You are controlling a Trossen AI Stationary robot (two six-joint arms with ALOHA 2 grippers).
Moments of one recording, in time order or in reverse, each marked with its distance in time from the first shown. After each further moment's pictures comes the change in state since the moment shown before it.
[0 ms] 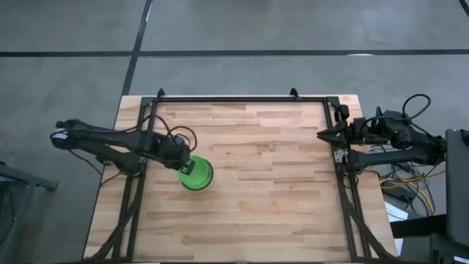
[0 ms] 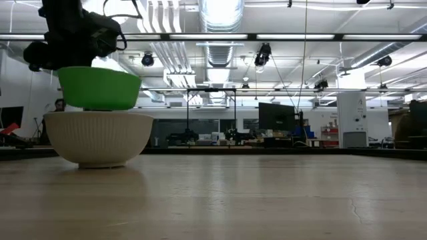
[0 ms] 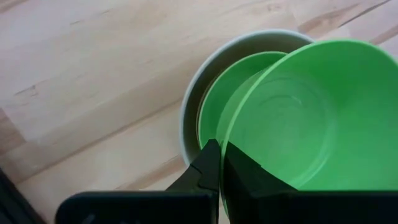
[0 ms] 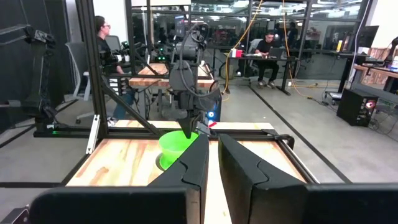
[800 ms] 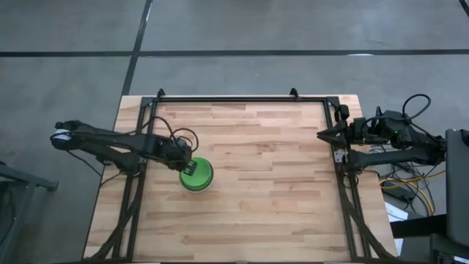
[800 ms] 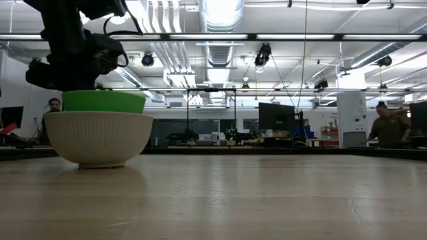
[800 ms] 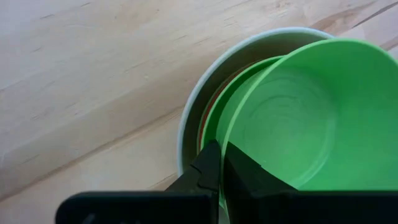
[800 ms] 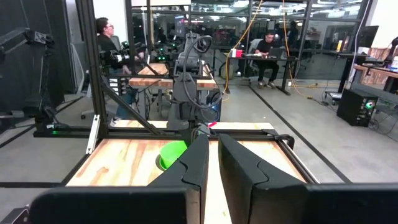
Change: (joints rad) left arm 0.031 0.000 -0.142 0.178 0.018 0.023; right arm 0.000 0.000 0.000 0.000 0.000 0.000
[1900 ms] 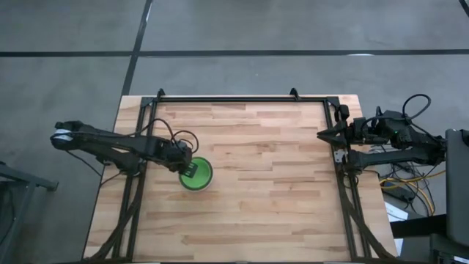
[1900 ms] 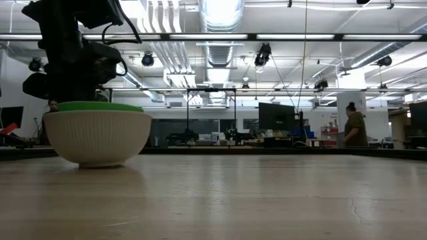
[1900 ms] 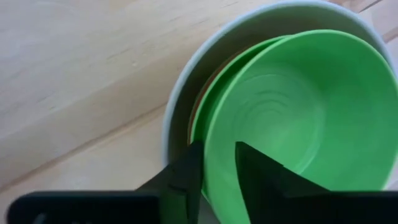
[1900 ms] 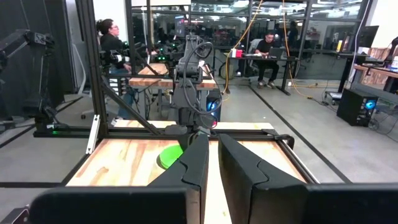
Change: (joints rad) left arm 0.000 0.001 -0.074 0.098 0.045 -0.004; right arm 0.000 0.000 0.000 0.000 0.000 0.000
